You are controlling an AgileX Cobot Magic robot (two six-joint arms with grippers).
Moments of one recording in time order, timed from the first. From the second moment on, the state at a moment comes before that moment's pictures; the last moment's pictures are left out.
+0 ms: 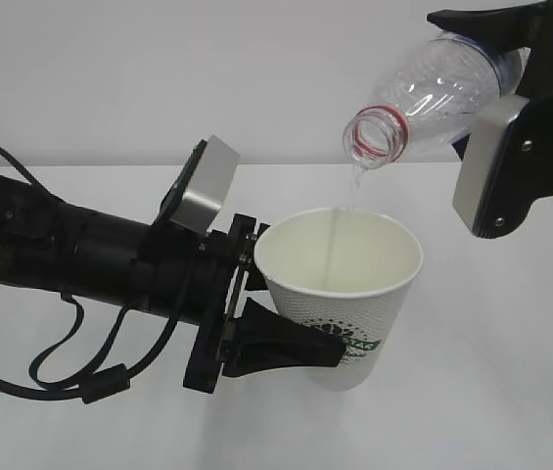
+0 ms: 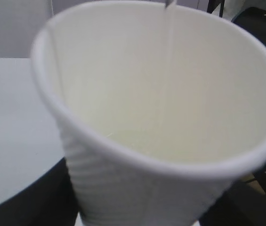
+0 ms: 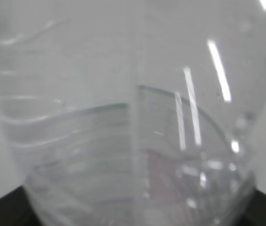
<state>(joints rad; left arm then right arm) -0.52 1.89 -0.89 1.41 -1.15 -0.76 0.26 1.32 -0.63 -0.51 -0.66 -1.16</state>
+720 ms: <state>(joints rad) -0.52 1.89 -0.89 1.40 -1.15 -0.73 0.26 1.32 -0.63 -0.49 -0.66 -1.16</state>
